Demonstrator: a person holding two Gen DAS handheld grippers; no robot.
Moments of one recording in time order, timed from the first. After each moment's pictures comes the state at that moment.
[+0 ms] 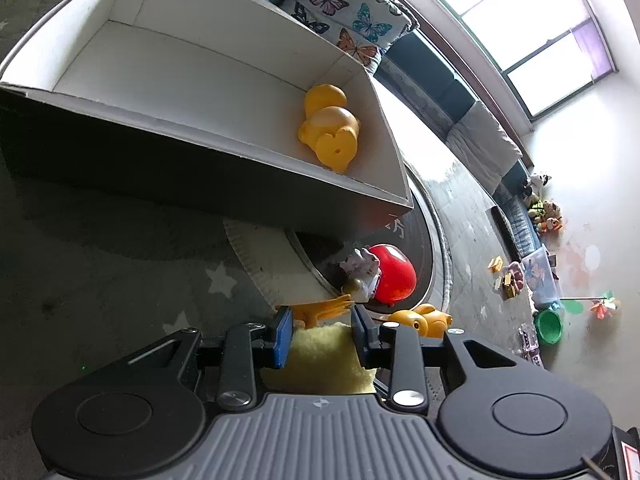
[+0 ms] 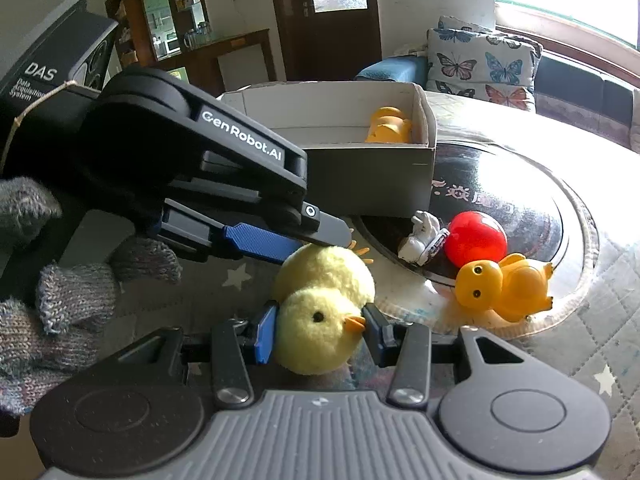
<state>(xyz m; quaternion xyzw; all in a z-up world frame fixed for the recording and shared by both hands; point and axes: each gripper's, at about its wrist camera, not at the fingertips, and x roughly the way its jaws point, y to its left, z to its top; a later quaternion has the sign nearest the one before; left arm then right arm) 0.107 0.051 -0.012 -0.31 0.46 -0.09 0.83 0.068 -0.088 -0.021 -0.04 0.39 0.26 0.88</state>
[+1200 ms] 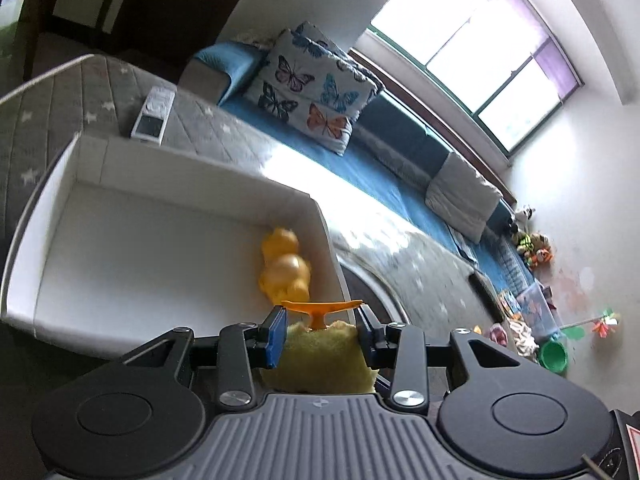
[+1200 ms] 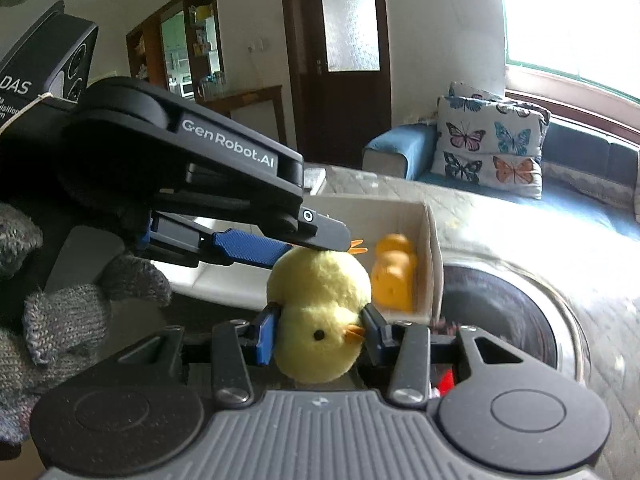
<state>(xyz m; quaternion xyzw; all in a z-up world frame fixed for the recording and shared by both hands) 0.149 0.073 0.073 -0.28 0.36 -0.08 0.89 0.132 -0.063 0.043 -0.04 0.30 0.28 0.91</state>
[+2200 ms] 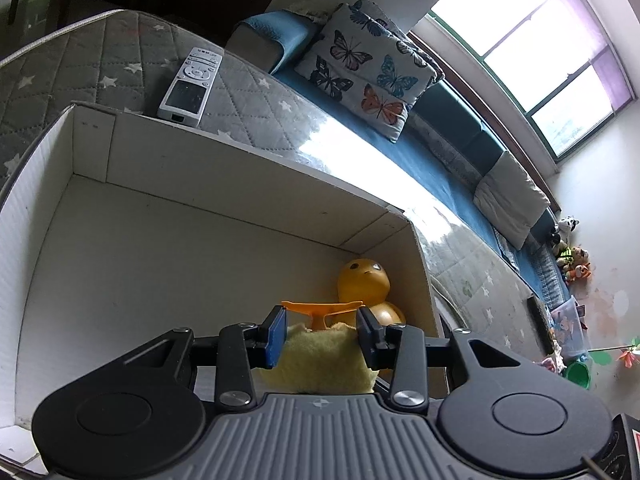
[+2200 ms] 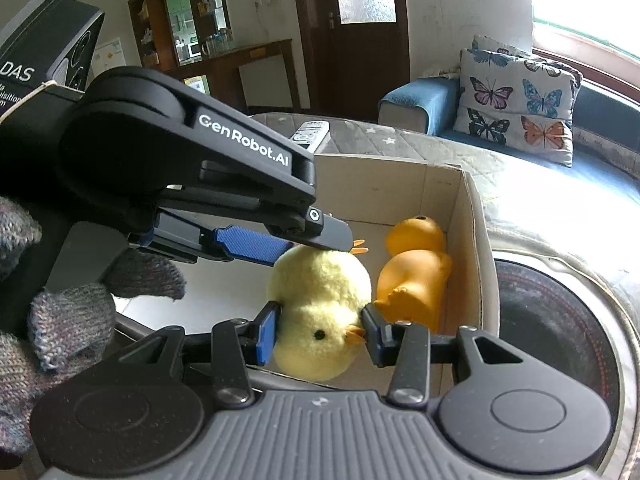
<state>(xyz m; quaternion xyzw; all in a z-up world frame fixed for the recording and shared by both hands) 0.227 0.102 0.014 -0.30 0.41 -0.03 0.86 0.227 -0.040 -0.013 -0.05 0.37 0.30 0.88</state>
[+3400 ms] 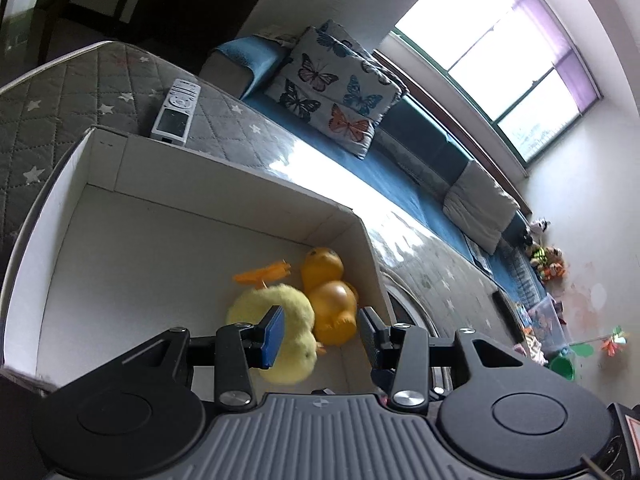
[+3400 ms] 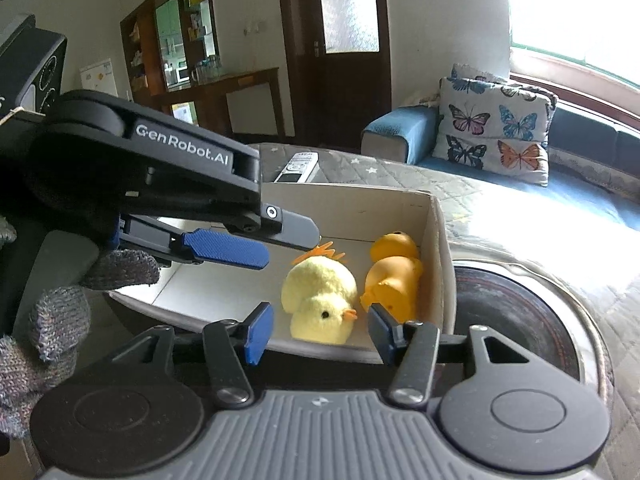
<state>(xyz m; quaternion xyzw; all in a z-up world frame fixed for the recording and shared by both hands) 0.172 0.095 0.046 -0.29 0.38 -0.07 0.88 0.169 -0.069 0.024 -0.04 0.32 0.27 0.90</state>
